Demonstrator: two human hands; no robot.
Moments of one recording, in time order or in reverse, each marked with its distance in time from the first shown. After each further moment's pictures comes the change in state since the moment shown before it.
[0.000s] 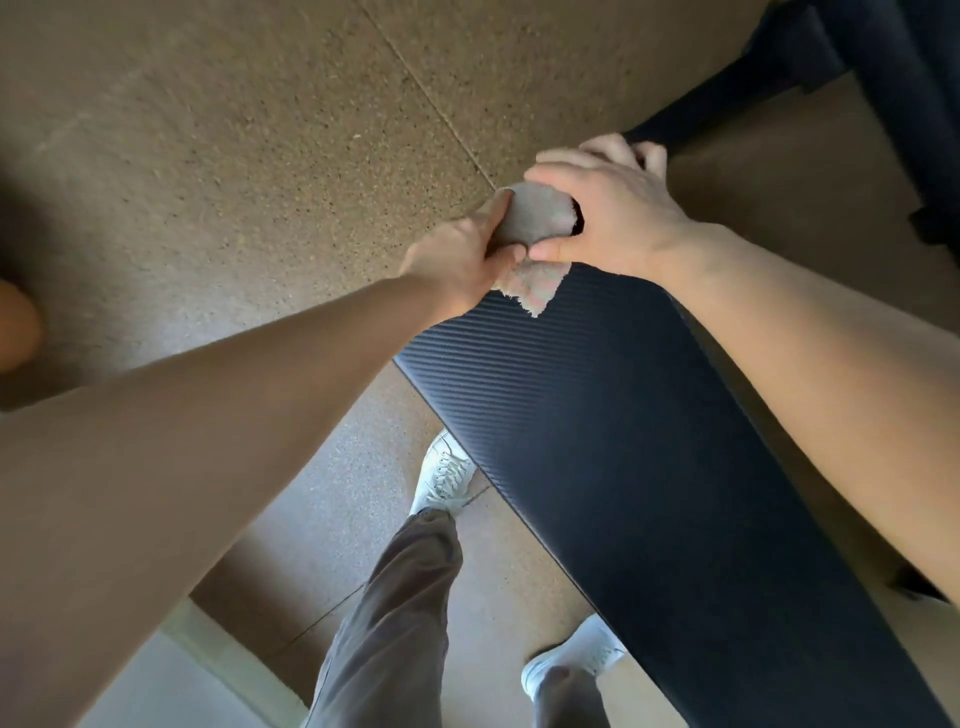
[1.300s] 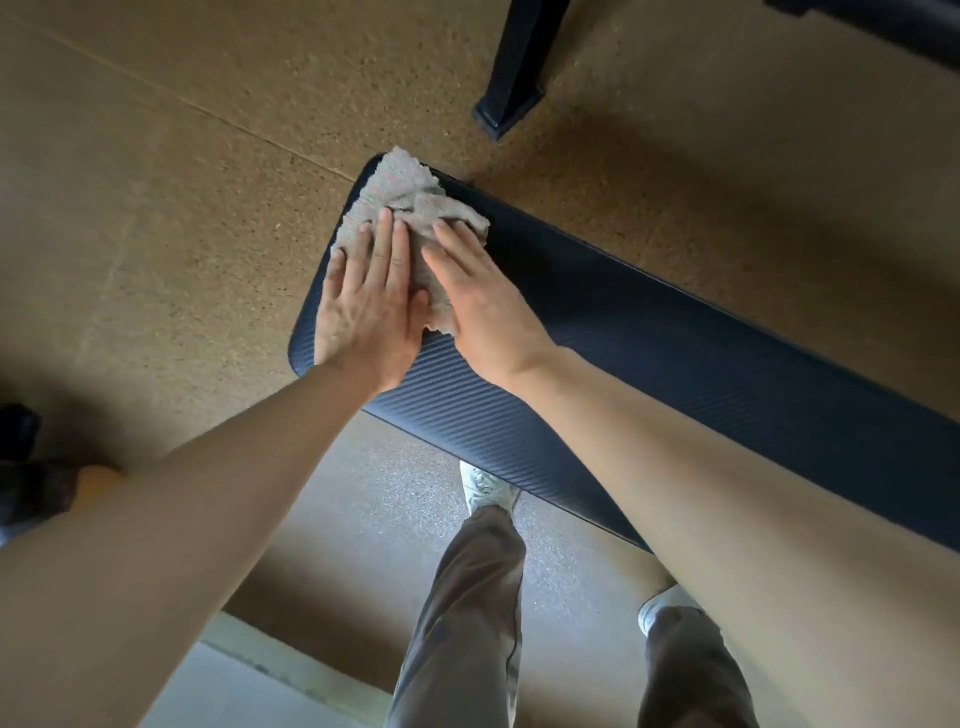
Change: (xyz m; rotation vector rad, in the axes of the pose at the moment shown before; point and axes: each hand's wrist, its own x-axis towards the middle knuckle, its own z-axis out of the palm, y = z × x) left_hand -0.053 0.040 0.054 0.745 0.123 0.206; right_hand -0.127 -0.064 0.093 0.543 0.441 0.234
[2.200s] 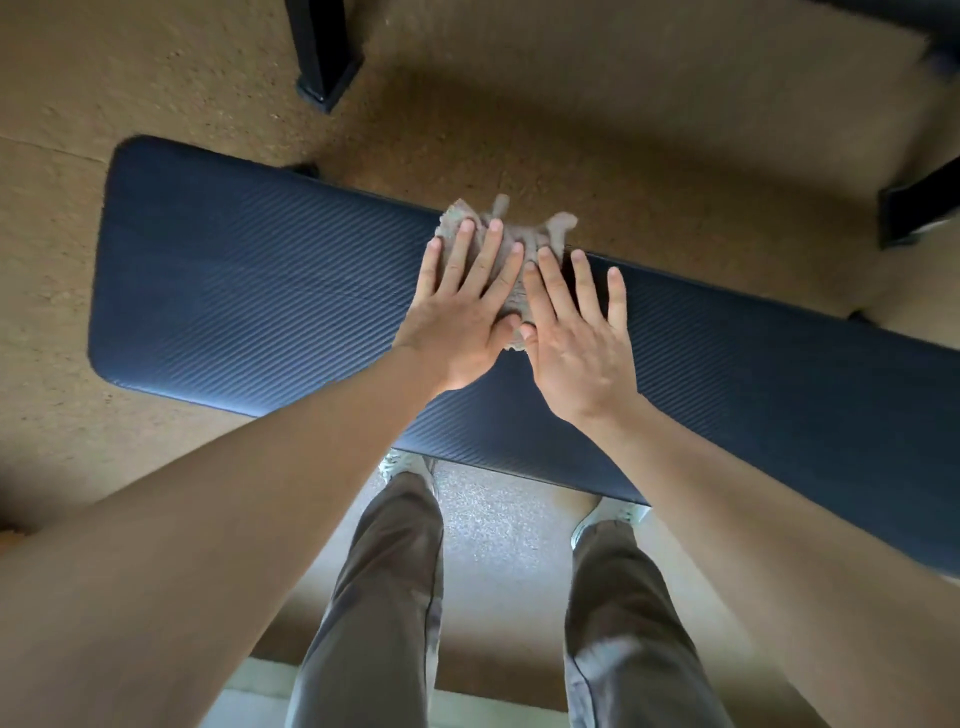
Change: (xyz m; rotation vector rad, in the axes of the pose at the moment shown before) left_hand -0.026 0.250 0.041 0.108 -0.156 0.542; right_hand -0.238 0.146 -0.046 -0.543 0.112 0.454
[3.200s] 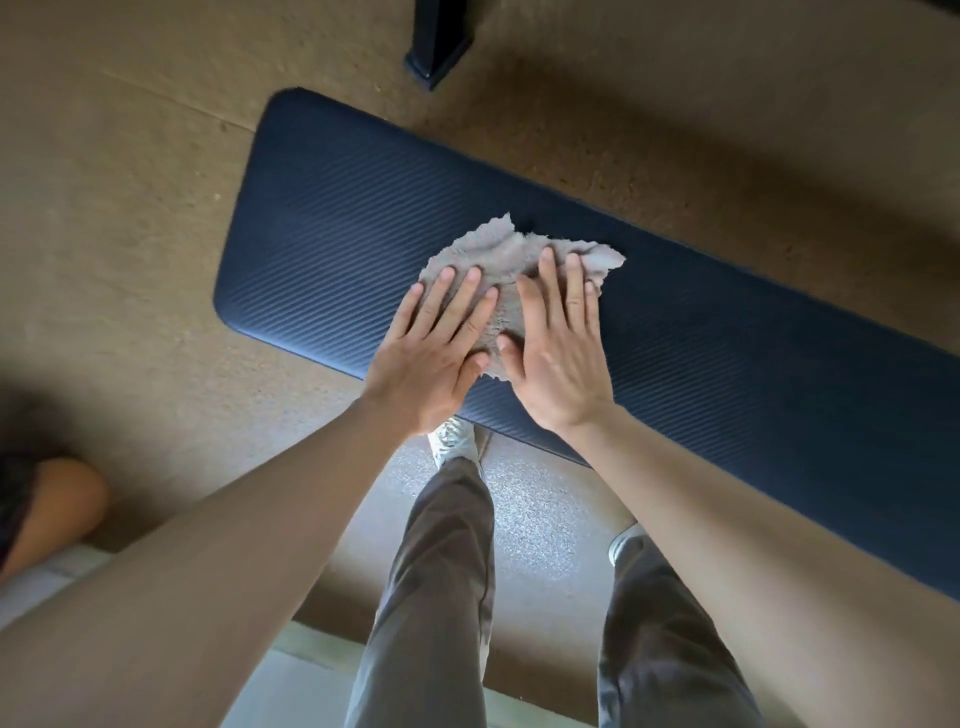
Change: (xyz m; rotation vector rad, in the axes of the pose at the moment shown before) left_hand -0.120 -0.092 0.042 0.008 0.081 -0.104; right_hand 0.014 -0.119 0.012 0.274 0.011 -0.098
